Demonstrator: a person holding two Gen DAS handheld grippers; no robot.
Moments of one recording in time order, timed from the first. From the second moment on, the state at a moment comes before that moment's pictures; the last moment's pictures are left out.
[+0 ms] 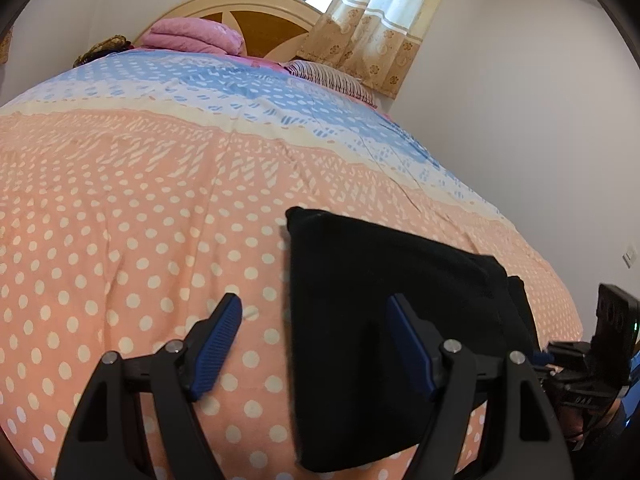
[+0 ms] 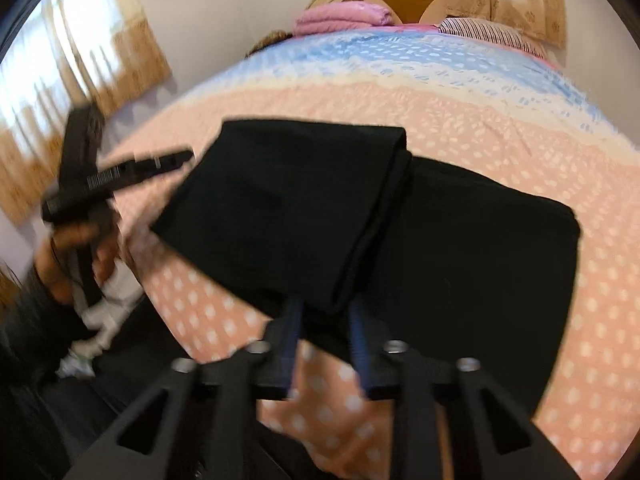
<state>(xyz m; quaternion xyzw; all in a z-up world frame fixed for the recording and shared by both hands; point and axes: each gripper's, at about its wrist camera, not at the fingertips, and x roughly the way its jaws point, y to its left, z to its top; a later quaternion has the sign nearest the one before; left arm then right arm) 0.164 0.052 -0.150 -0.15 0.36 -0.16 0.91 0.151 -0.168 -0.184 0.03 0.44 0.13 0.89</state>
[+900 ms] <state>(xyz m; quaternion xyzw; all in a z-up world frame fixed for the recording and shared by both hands) 0.169 0.047 -0.158 -0.13 0.36 -0.16 0.91 0.207 -0.226 -0.179 0.27 0.40 0.14 0.86</state>
